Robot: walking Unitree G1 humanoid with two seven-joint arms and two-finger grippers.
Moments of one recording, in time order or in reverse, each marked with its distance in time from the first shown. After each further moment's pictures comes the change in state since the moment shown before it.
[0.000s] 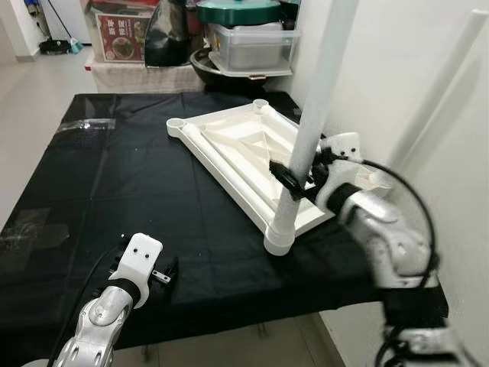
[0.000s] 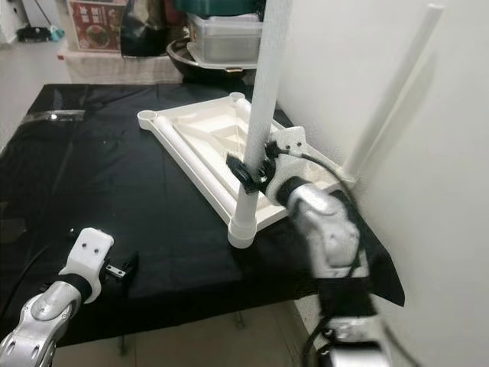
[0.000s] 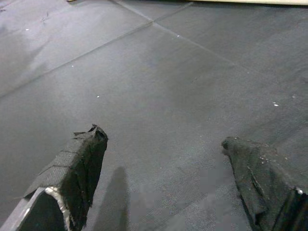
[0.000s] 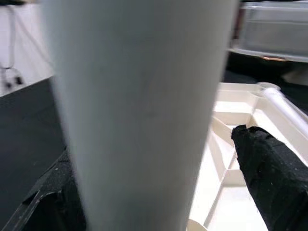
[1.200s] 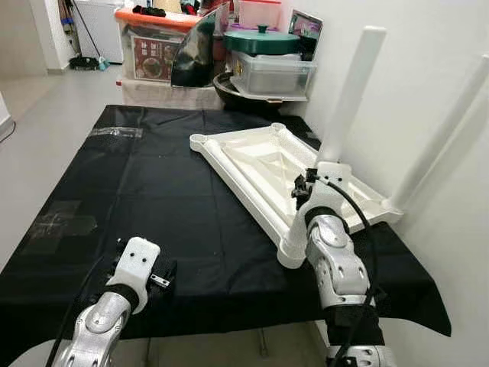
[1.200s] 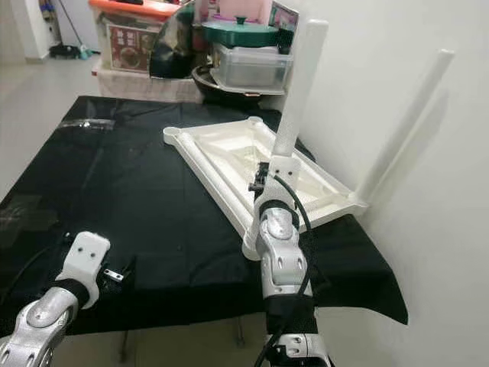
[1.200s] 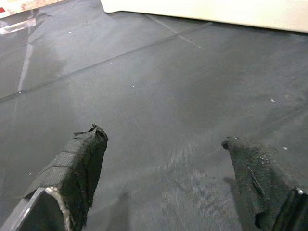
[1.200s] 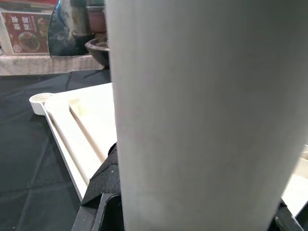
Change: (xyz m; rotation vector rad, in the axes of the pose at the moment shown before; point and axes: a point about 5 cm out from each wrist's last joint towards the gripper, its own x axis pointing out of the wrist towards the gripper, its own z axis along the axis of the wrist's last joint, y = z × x) left arm -0.008 -0.002 0.000 -0.033 0.004 0.009; right arm 0.016 0.030 -0.049 0.111 0.048 -0.748
